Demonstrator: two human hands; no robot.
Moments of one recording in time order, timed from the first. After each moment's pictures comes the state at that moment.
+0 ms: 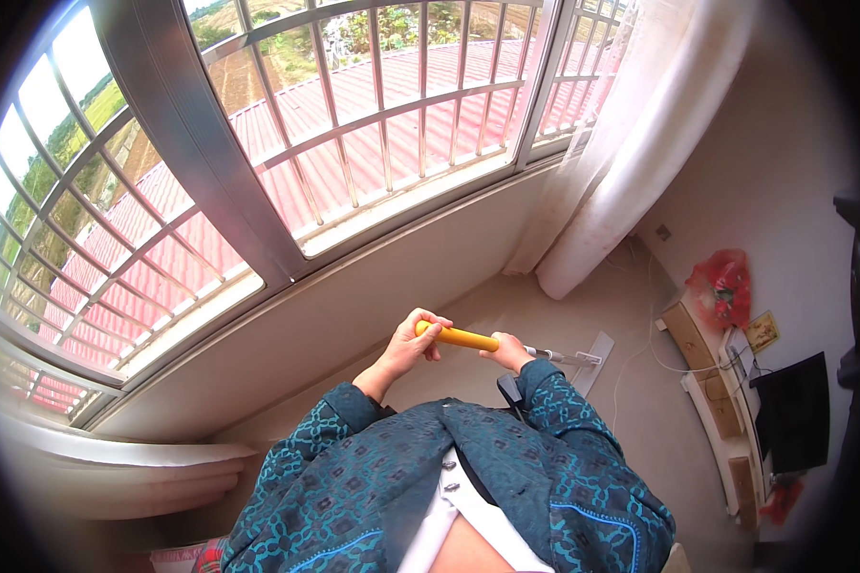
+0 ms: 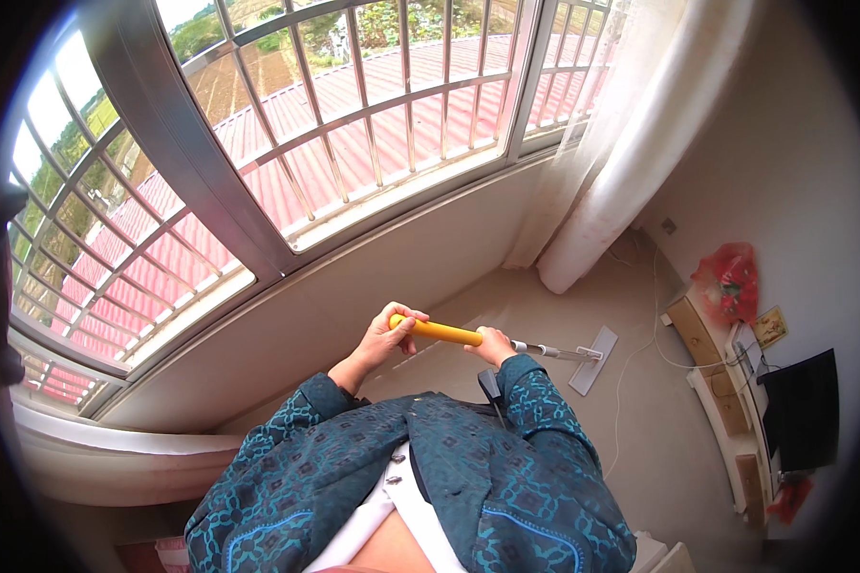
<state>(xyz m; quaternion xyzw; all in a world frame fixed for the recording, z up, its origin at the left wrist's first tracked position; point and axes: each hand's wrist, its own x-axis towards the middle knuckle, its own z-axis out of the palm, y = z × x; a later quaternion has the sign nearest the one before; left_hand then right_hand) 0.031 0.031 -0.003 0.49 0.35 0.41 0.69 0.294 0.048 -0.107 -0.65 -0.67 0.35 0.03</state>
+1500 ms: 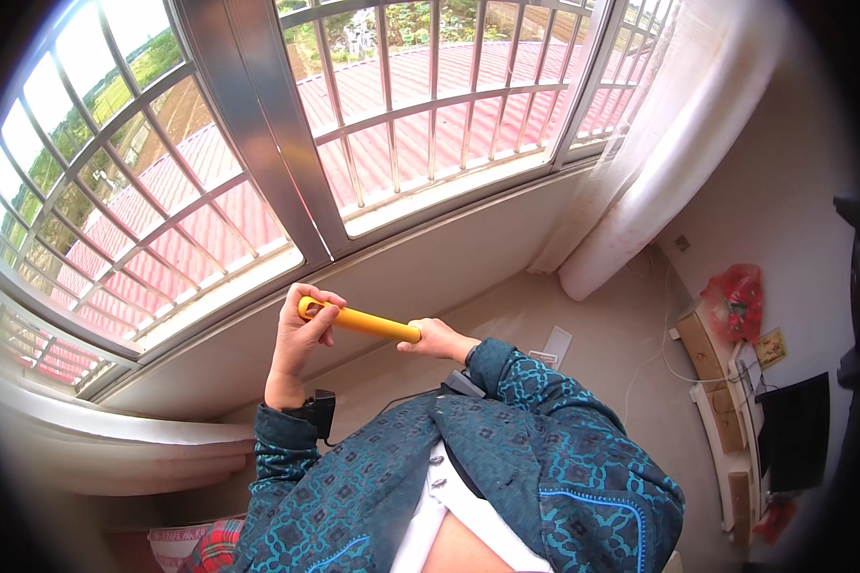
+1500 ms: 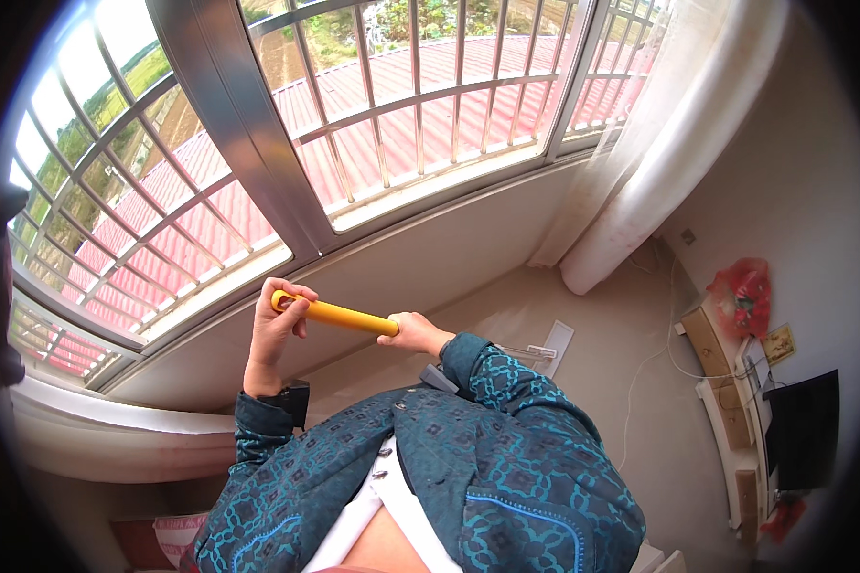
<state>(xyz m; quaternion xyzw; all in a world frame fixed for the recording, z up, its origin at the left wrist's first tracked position) -0.157 -0.034 0.105 0.49 0.44 0.56 0.50 0.079 0.042 -0.029 -0.38 -0.81 0.45 0.09</state>
